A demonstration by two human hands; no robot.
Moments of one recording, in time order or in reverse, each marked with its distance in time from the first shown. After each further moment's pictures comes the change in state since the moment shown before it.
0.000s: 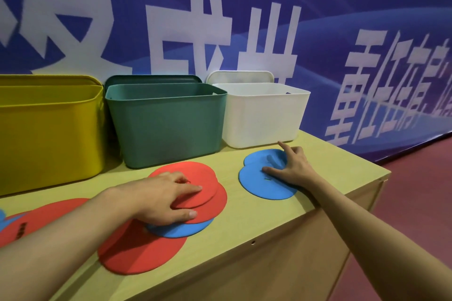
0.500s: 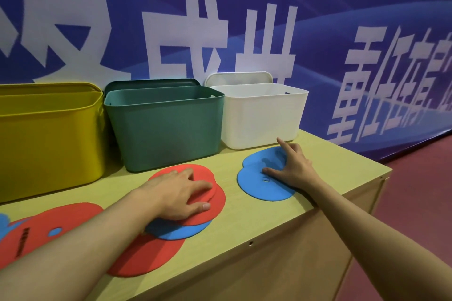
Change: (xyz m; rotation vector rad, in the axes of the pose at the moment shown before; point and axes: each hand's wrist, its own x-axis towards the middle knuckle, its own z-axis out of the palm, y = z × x) left_hand 0.029 0.020 -0.001 0.072 0.050 -0.107; right_hand -0.010 -0.002 0.001 0.019 0.123 -0.133
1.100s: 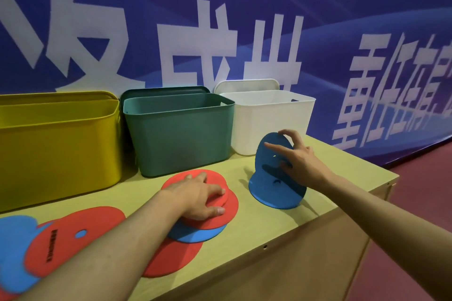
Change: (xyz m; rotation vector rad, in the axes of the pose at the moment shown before) left_hand 0.000 0.003 -0.012 -0.085 -0.106 -0.041; right_hand -0.007 -0.051 -0.041 -0.295 0.081 -0.448
